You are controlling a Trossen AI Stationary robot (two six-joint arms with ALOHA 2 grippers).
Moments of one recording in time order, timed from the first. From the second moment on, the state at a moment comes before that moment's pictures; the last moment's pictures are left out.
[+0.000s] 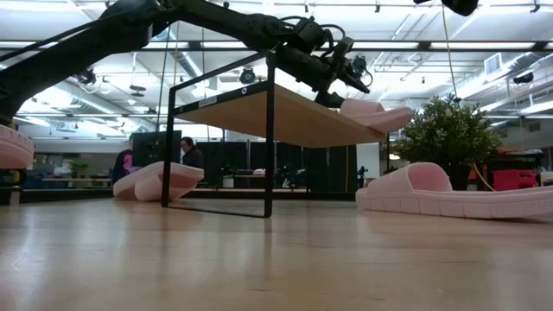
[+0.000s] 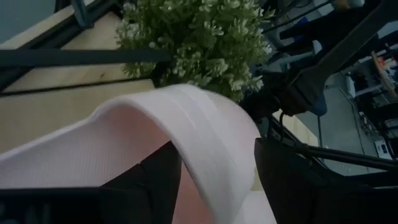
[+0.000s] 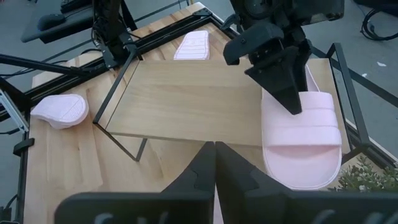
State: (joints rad) left arm 0.44 2.38 2.34 -0.53 0.49 -0.48; right arm -0.13 0.86 1.26 -0.97 0.16 0.38
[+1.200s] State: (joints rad) left arm 0.46 2.39 2.33 -0.51 0.49 -0.49; right arm -0.13 0.86 1.26 -0.97 0.15 0.37
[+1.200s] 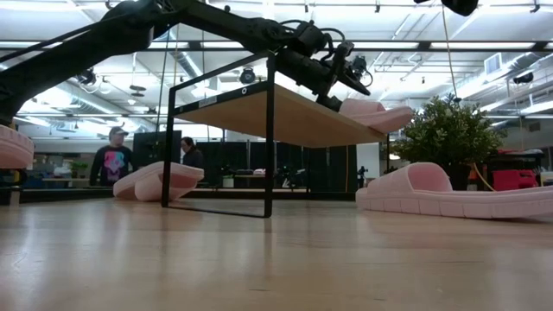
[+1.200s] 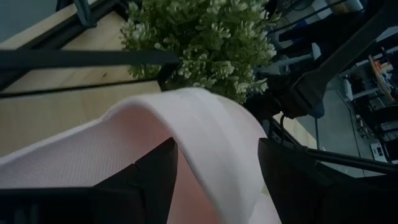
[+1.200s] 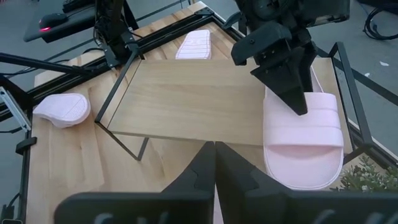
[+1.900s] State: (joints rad) left arm 0.46 2.39 2.33 -0.47 0.49 -0.51; right arm -0.13 0.86 1.26 -0.97 0.15 0.39
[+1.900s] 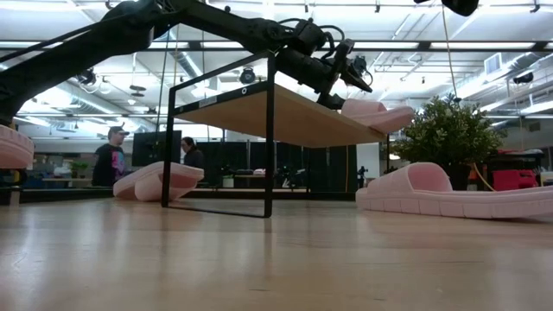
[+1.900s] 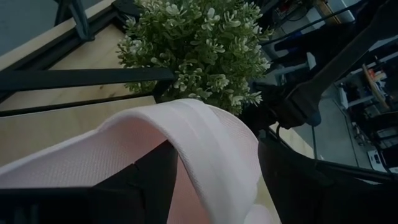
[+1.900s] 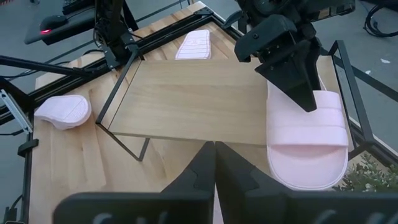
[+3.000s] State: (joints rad) left arm 0.54 2.36 2.34 -0.62 0.60 -0.48; right arm -0.13 0.86 1.26 -0.97 0.14 0.39
